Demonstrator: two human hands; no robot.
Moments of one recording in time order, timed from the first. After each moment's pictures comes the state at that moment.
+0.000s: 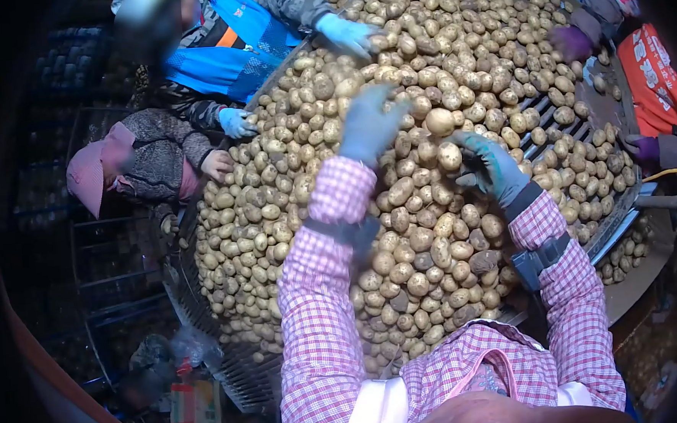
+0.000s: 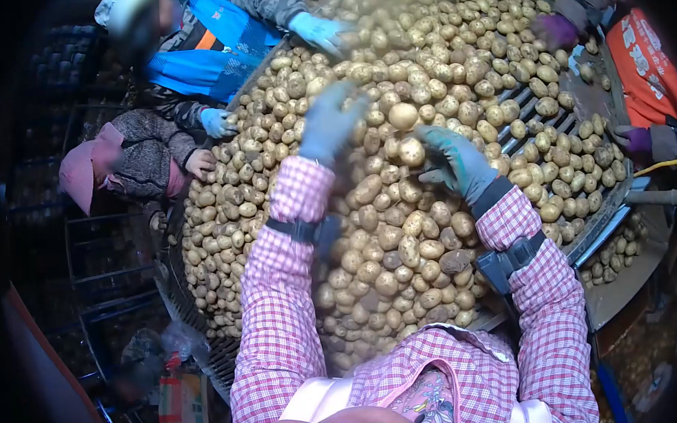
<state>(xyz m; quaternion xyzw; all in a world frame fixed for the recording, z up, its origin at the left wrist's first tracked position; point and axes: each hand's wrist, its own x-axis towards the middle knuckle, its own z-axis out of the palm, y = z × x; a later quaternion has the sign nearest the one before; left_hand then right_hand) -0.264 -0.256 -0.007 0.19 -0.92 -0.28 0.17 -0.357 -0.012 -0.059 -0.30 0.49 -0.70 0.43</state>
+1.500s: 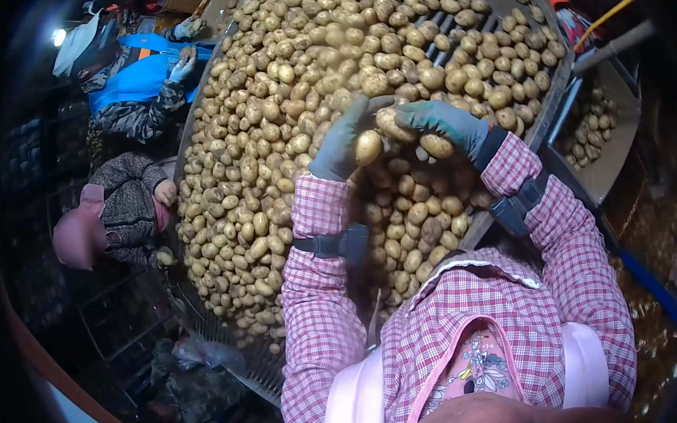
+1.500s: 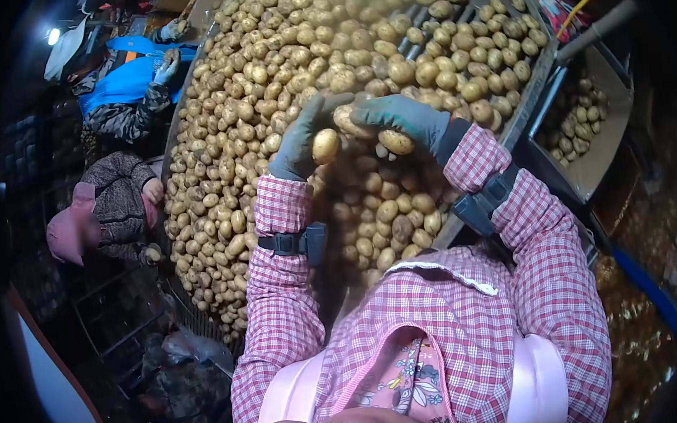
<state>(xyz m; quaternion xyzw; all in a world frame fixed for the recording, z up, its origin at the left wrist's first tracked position) -0.194 -0.116 -0.020 0.08 -0.60 -0.79 -0.14 -0.289 0.102 -0.038 -0.12 0.47 -0.67 0.56</state>
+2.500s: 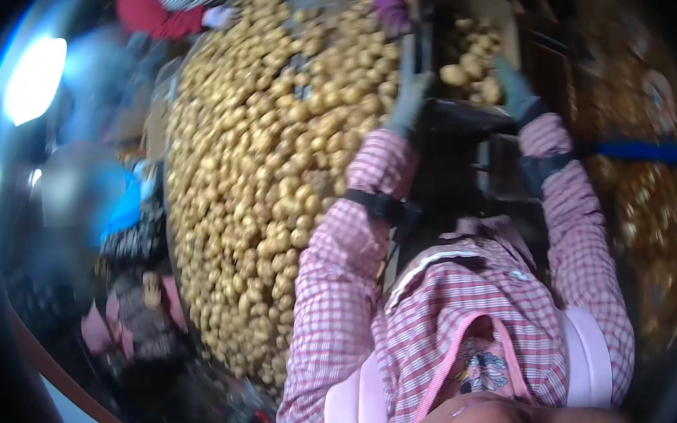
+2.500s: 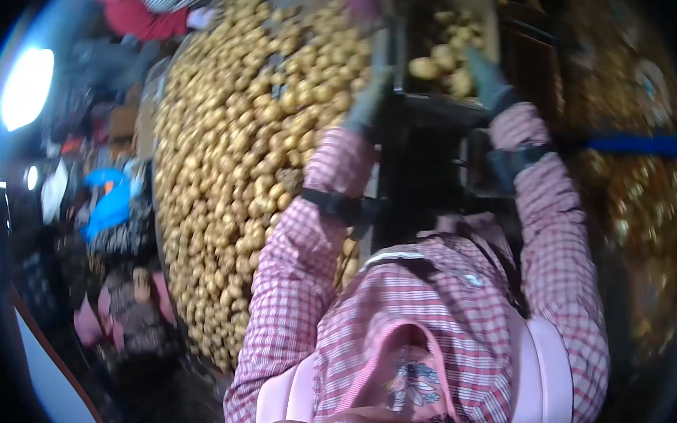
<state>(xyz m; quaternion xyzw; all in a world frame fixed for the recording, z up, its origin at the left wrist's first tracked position) -0.269 0.250 -0.093 0.15 -0.44 -0.79 -0.40 -0.285 0.521 -0.125 0.21 0.45 -0.86 0.13</state>
